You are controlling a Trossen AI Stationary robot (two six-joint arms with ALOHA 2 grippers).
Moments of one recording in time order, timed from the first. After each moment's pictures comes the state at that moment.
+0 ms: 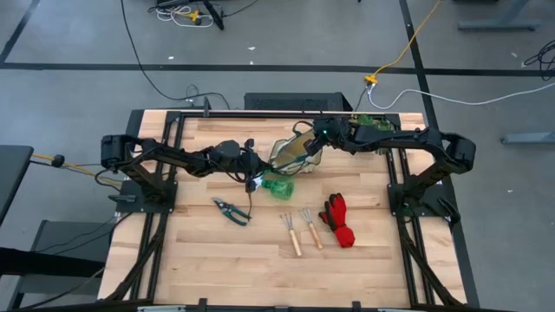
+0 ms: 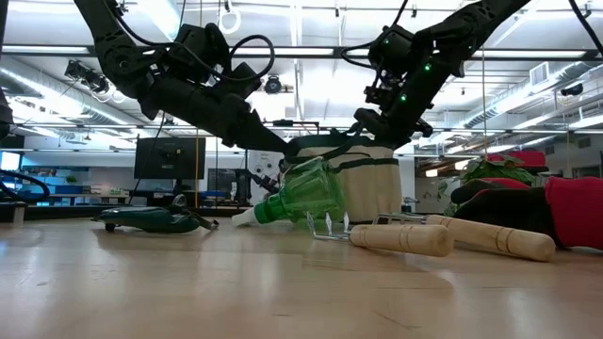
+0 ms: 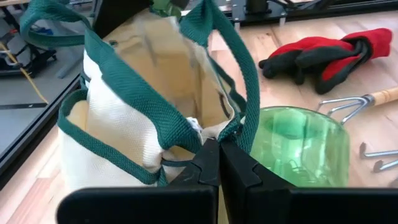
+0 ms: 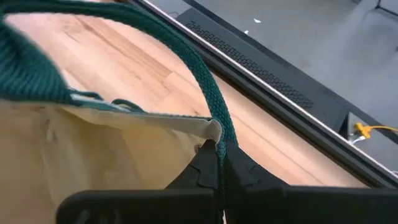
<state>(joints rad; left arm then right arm) 0.24 1.57 0.56 0.67 0.09 0.19 -0.42 1.53 0.95 -0.24 0.39 0.25</state>
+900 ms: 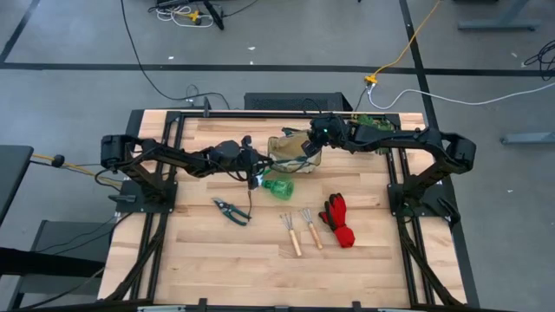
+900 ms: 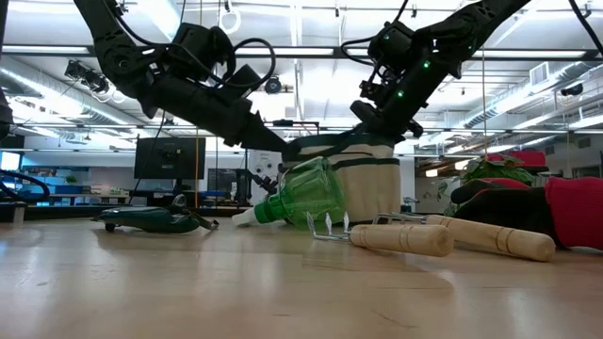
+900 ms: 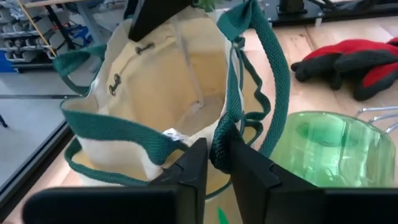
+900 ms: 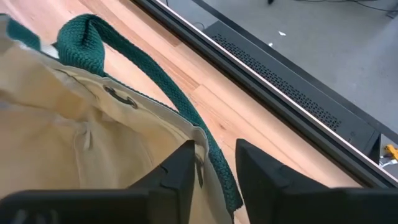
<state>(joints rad) 0.25 1.57 0.56 0.69 -0.03 0.17 -0.42 1.53 0.95 -0.17 0.30 0.20</state>
